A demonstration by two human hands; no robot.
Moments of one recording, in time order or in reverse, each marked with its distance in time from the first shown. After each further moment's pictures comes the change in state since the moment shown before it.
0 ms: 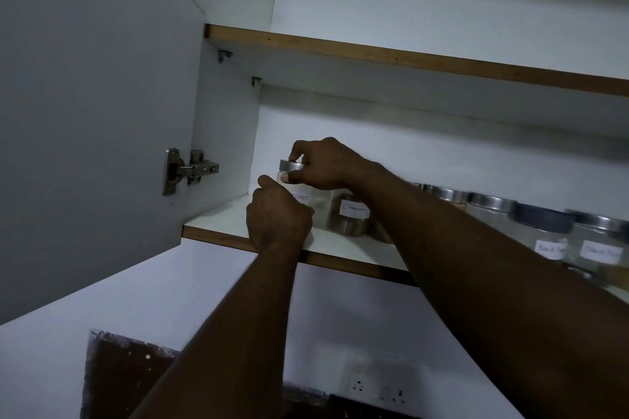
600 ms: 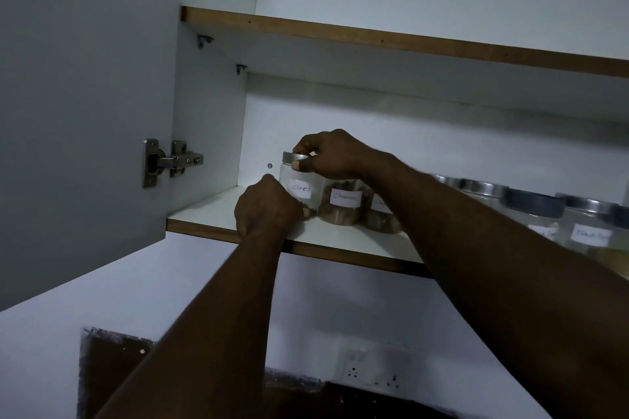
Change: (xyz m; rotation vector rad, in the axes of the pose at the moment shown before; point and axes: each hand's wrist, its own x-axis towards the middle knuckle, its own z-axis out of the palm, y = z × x) left_hand 0.011 -0.003 0.003 0.167 -0.166 0.075; right_hand -0.015 0.028 -0.008 0.076 -0.017 -0.003
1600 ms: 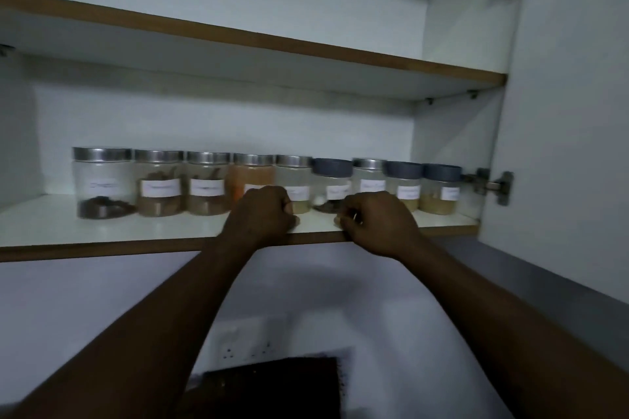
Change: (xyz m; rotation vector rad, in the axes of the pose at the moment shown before) left_hand -0.124 0.176 0.109 -0.031 -0.333 0.642; right_hand -0.344 0.170 -0.037 -0.175 0.289 0.436
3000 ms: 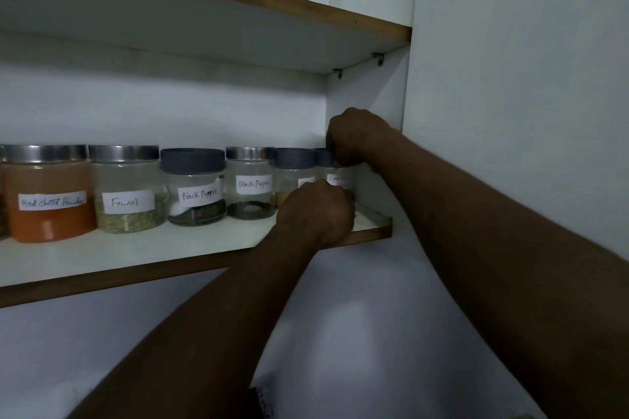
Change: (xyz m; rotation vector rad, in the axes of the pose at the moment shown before) left_hand 0.094 0.225 0.185 0.521 0.203 0.750; right_hand 0.125 0.212 -0.075 -0.632 -0.252 0.121
